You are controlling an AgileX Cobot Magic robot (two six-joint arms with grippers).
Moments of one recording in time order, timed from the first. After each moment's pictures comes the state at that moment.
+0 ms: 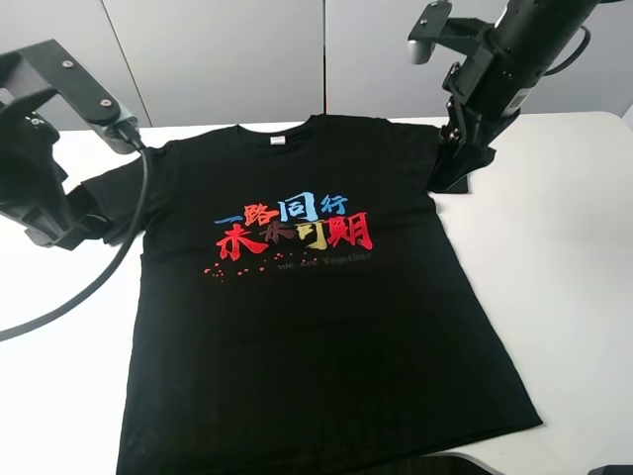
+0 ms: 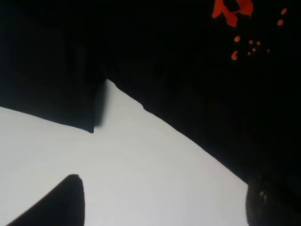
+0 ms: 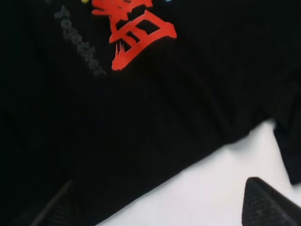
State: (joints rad) left arm -0.51 1.29 -0.80 0.27 0.76 0.11; right arm 0.31 1.80 -1.29 0.20 1.03 -0.95
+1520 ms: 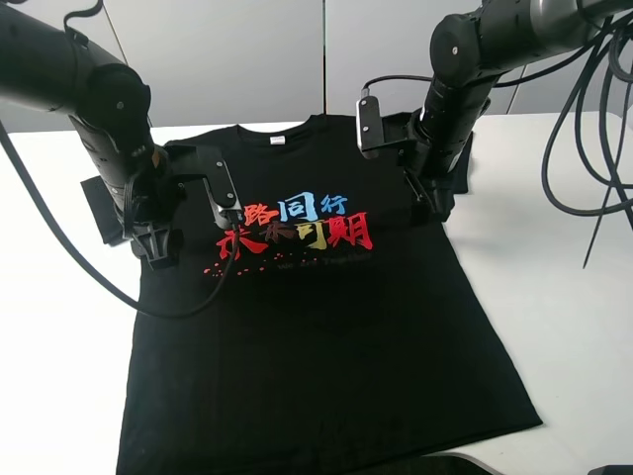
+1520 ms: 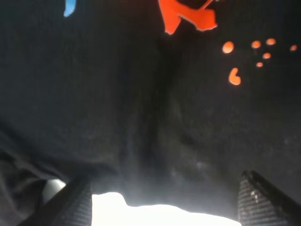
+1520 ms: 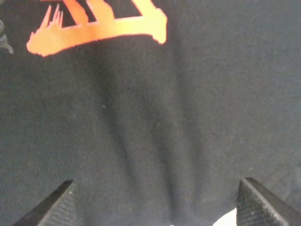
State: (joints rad) left arm -0.51 1.90 -1.07 0.26 0.74 0.50; right arm 0.40 2.07 -1.31 -0.04 0.77 -1.10
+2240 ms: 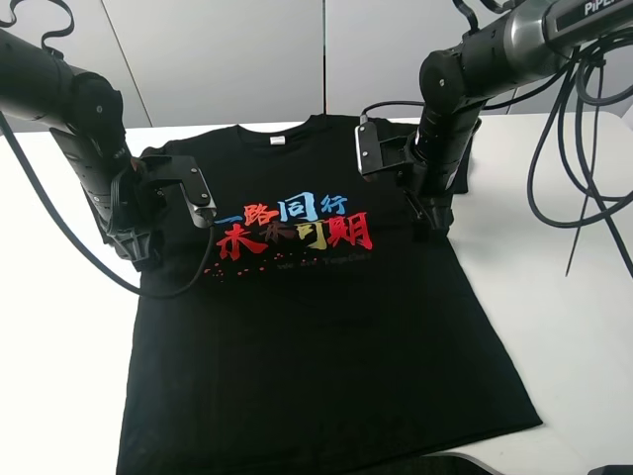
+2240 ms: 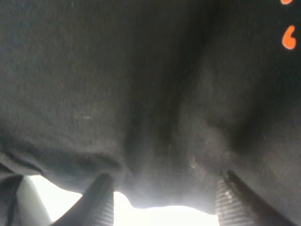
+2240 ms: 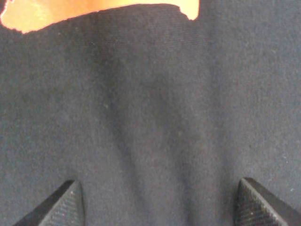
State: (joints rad) left arm -0.36 1.97 -1.07 0.11 0.70 0.69; right arm 0.40 2.15 -1.31 -0.10 0.74 -1.08
